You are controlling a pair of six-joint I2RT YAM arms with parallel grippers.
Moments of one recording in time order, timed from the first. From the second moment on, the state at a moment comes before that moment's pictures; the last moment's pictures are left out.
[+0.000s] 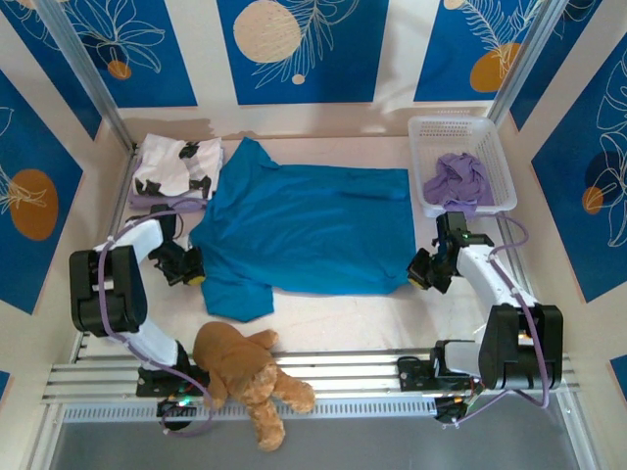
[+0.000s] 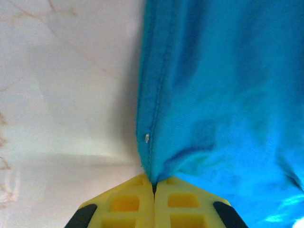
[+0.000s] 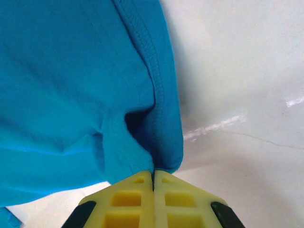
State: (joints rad) left arm 0.12 1.61 0.94 -0.91 0.29 -0.26; right arm -0.02 1.25 0.73 -0.88 -0.29 0.60
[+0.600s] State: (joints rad) left arm 0.12 1.52 0.92 -0.92 0.43 -0.30; right arm 0.00 1.12 0.73 -0.95 -0.28 0.69
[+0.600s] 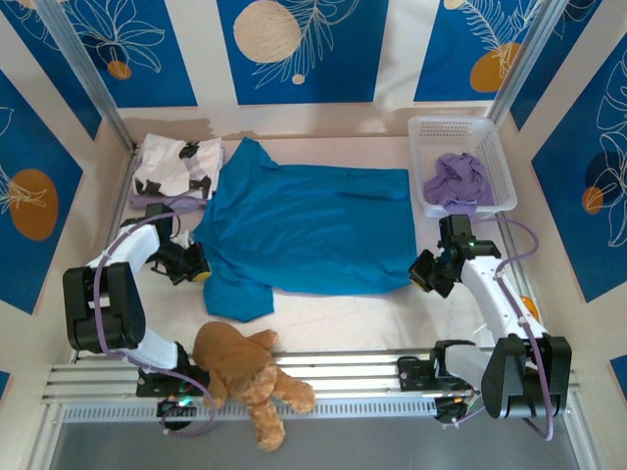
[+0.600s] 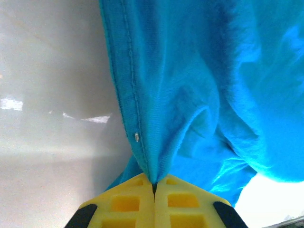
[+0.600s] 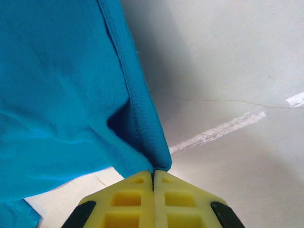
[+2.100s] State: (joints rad) left arm 0.20 1.66 1.21 -0.88 0.55 -0.45; right arm 0.01 1.40 0.85 -0.61 -0.13 0.92
